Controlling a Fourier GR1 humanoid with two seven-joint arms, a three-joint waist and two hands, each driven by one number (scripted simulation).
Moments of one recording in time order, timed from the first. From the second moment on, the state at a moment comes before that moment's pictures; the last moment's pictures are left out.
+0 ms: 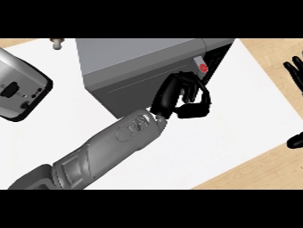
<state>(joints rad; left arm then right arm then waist) -0.99 0.04 -0.90 -0.84 0.62 0.63 -0.25 -0.32 -0.59 -0.04 -1.20 -0.50 0.56 -0.55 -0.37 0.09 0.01</state>
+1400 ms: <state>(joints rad) -0.99 0.06 -0.91 -0.83 0.71 0.75 -0.27 -0.39 -0.64 0.16 -1.55 -0.55 0.71 -0.38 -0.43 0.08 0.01</state>
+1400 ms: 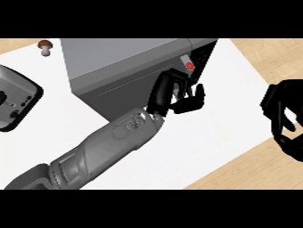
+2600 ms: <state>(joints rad) -0.96 0.00 -0.76 -0.91 1.01 0.62 -0.24 -0.23 -0.64 0.32 -1.75 -0.61 0.75 -0.28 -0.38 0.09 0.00</state>
